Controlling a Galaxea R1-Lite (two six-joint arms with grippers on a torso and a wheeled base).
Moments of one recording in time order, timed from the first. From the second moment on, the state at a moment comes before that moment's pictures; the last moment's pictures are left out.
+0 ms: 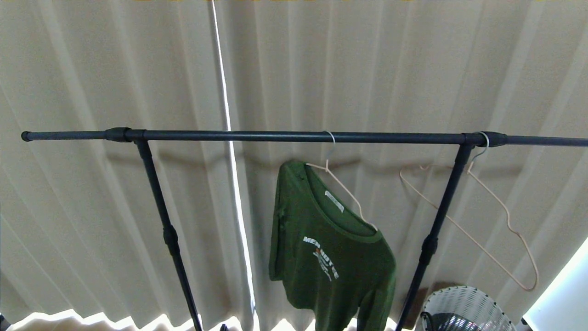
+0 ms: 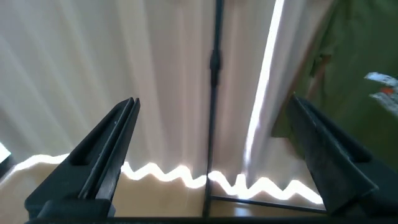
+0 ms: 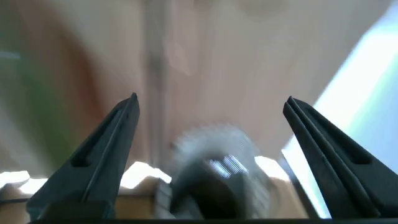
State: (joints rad) left arm 0.02 0.06 -0.02 0.03 0.10 0.02; right arm 0.01 0.02 -0.11 0.17 -0.13 -0.07
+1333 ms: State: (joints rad) left arm 0.01 0.01 -0.02 0.04 0.00 0.00; right arm 0.00 0.00 -0.04 0.10 -0.06 0.01
